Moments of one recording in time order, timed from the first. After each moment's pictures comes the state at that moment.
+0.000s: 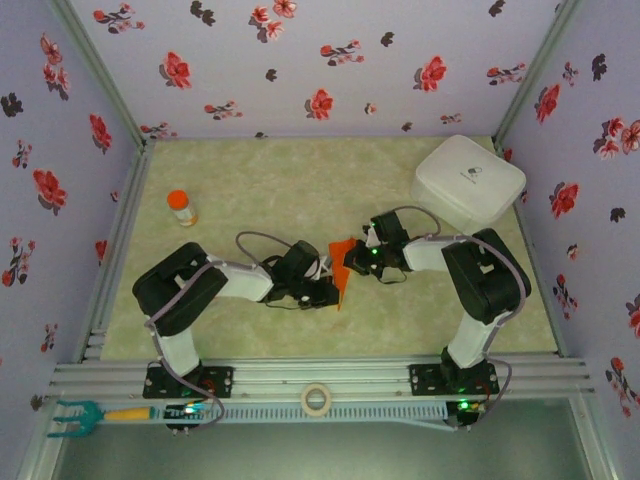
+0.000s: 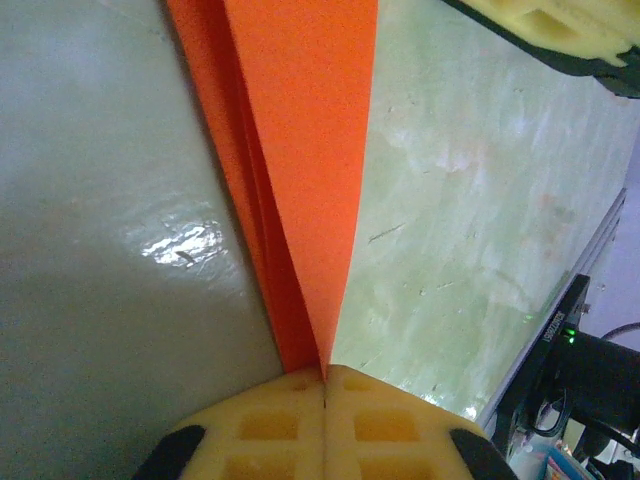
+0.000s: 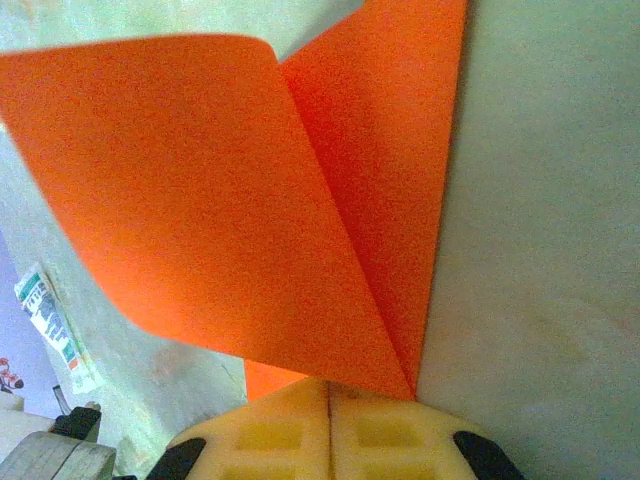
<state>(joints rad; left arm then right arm) -0.90 1.80 0.75 0.17 0.53 -0.93 0.47 1.76 0.77 0.00 -0.55 0.82</state>
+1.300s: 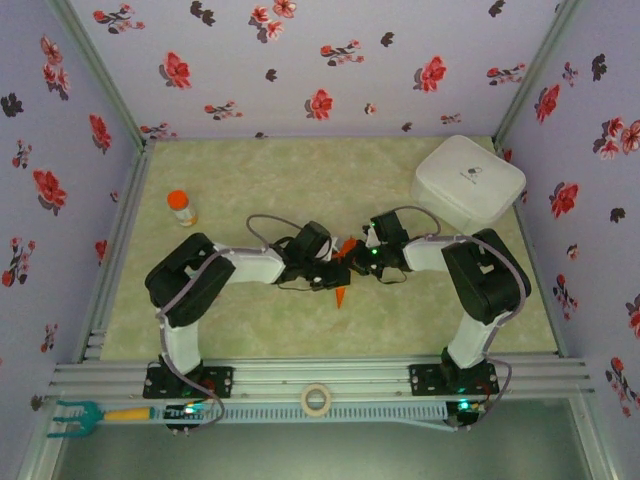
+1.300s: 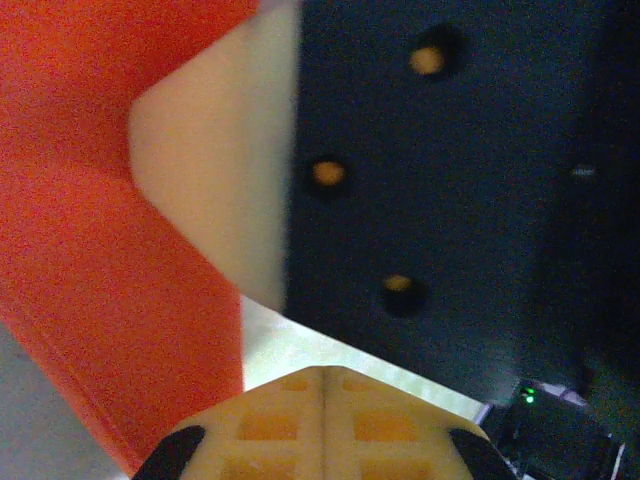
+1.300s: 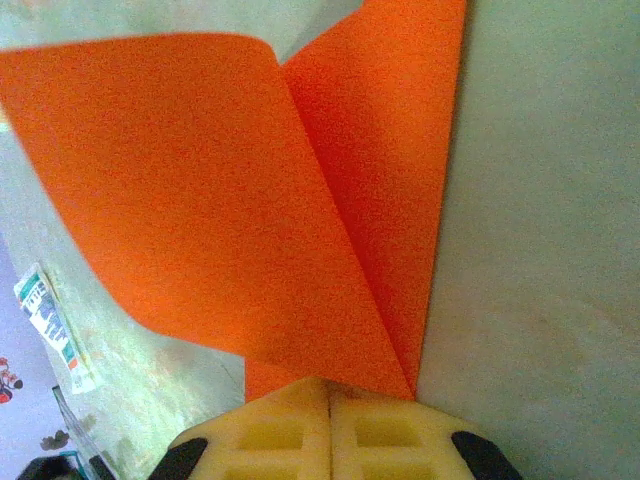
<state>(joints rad) -0.86 1.90 0.97 0.06 0.52 -0.90 0.47 1.76 0.77 0.00 -0.55 0.82</state>
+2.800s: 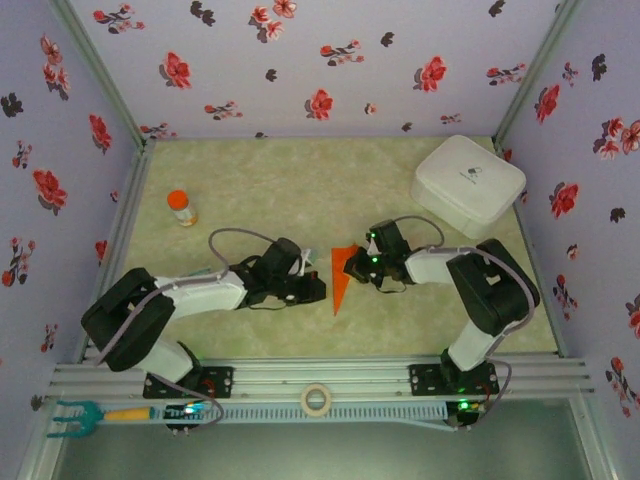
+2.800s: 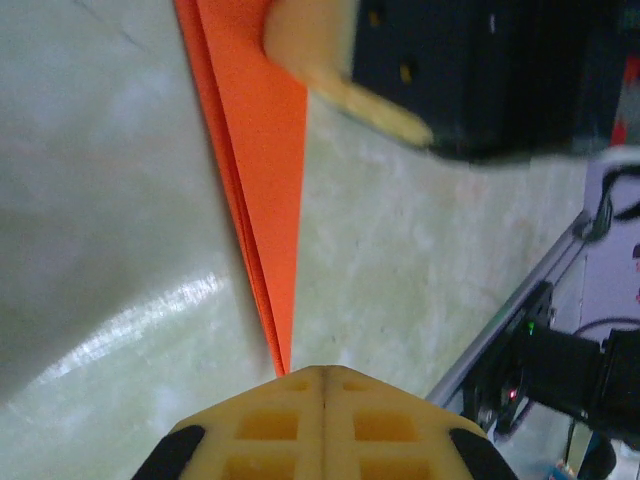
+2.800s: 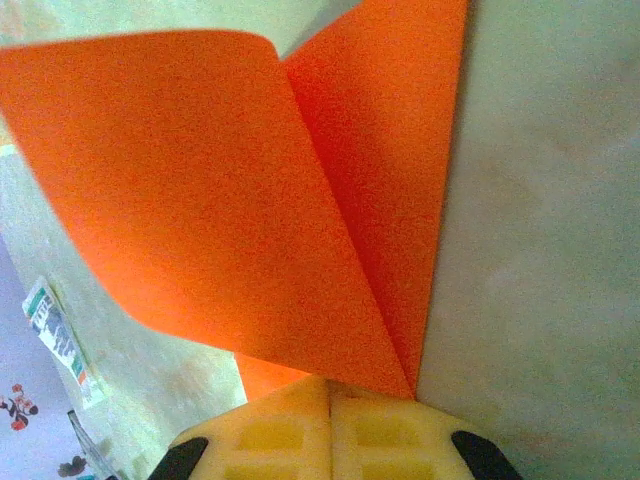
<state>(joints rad) -0.87 1.50 0.66 0.05 0.43 -0.91 0.54 1.66 0.65 0.08 -0.47 0.99</state>
